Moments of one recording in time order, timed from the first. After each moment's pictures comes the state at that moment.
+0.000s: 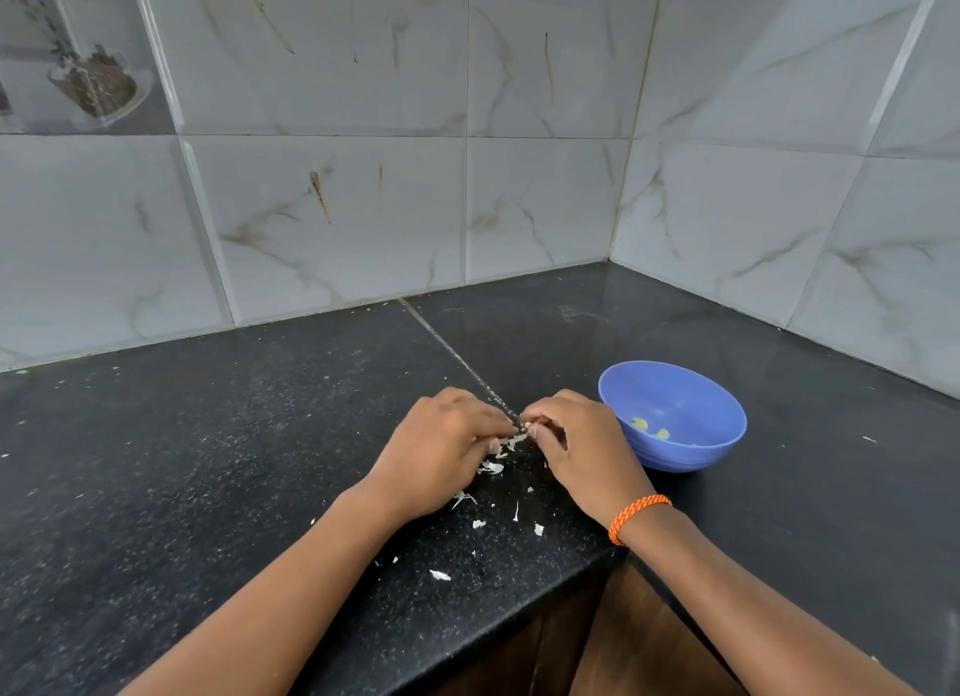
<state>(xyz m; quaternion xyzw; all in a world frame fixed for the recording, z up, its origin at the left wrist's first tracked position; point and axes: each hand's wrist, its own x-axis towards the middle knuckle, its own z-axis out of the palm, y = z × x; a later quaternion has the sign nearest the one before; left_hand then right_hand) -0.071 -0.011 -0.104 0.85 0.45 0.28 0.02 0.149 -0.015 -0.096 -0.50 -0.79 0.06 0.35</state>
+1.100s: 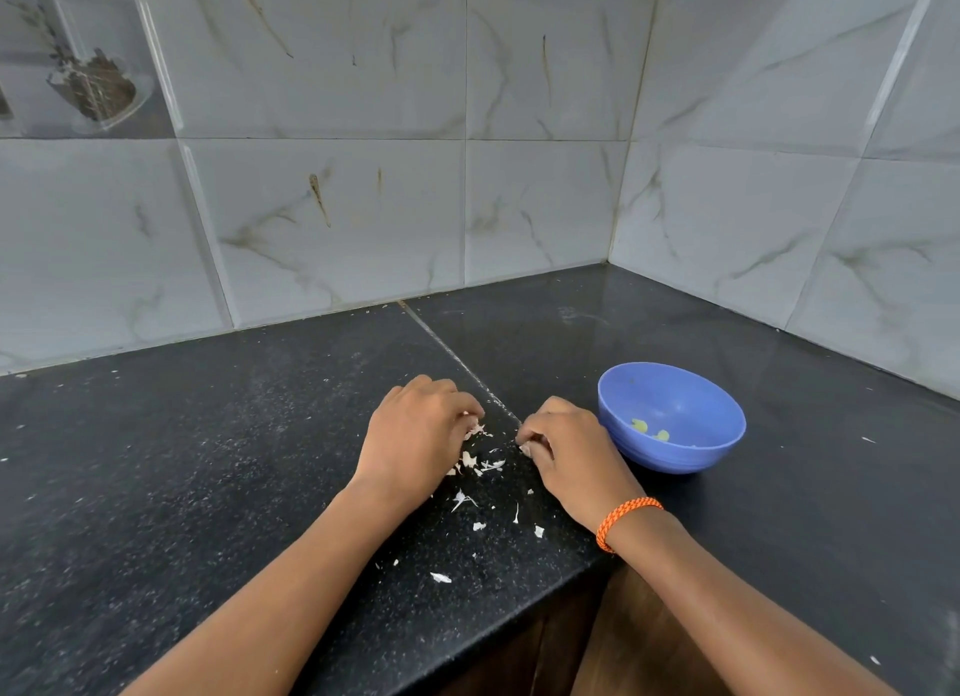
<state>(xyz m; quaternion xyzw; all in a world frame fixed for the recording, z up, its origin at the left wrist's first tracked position) -0.075 -0.012 -0.095 0.77 0.54 0.33 -0.08 0.141 -0.017 -0.097 -0.53 -0.80 0.07 0.26</state>
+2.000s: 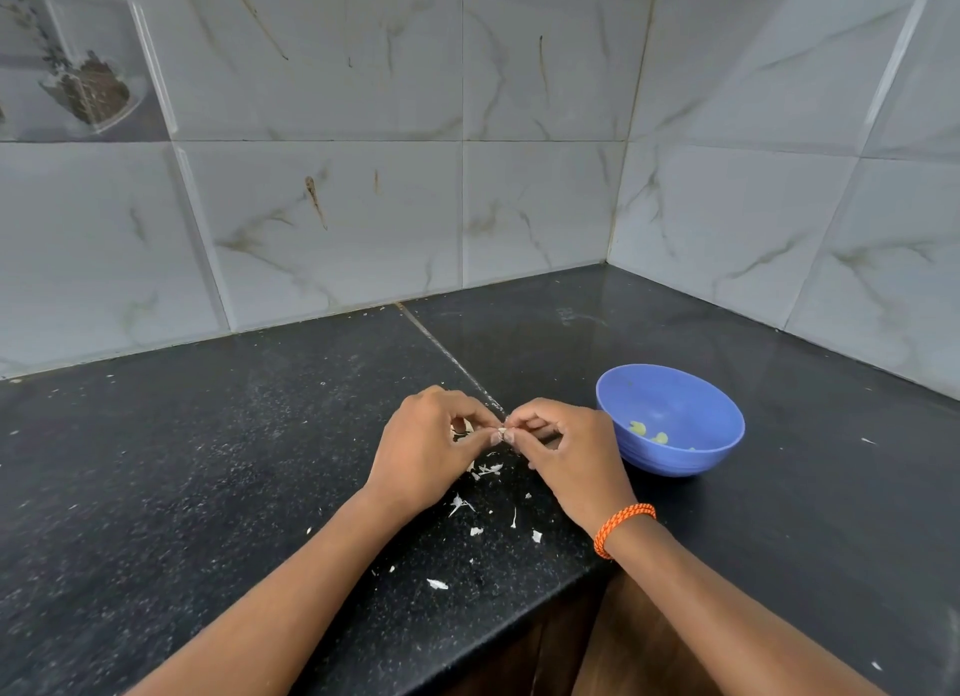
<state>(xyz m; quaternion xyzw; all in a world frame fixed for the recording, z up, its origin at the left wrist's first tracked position) -0.066 -0.014 -0.097 0.74 0.51 0.41 0.12 0.134 -0.023 -0.098 -0.46 -0.72 0.21 0.48</state>
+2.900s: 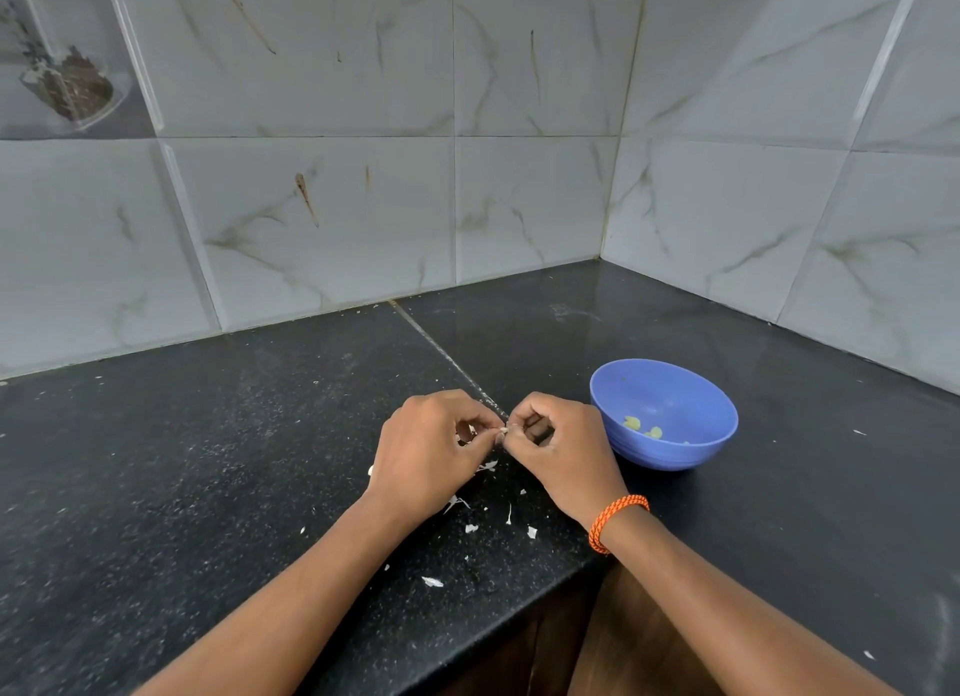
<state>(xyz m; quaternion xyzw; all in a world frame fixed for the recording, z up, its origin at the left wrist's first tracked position) -0.053 -0.030 -0.091 0.74 0.52 0.41 0.08 0.134 -0.019 -0.100 -0.49 -0.72 0.19 0.45</state>
